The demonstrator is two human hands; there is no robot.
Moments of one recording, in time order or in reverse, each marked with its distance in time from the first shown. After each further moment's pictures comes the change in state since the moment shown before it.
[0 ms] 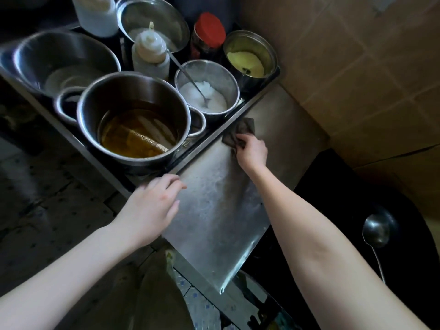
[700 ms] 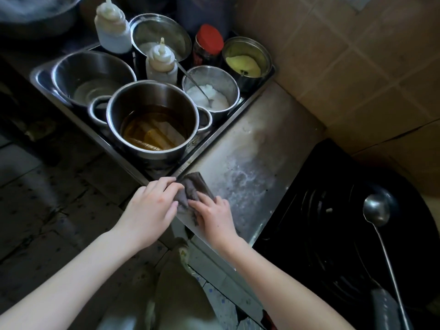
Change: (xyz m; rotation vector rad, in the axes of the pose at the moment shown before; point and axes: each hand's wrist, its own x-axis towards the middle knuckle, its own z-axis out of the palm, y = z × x) left_hand -0.050 -0.007 -0.016 0.021 0.040 -0.012; right_hand -0.208 -0.038 0.048 -0.042 -0.024 -0.491
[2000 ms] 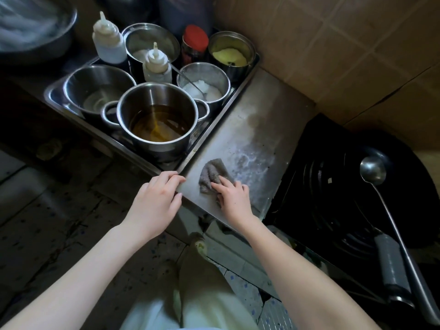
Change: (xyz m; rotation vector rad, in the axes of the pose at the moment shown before) left_hand -0.033 -0.007 -0.024 -0.056 -0.011 0.036; right_hand -0.015 -0.012 -0.020 0.006 -0.126 0.326
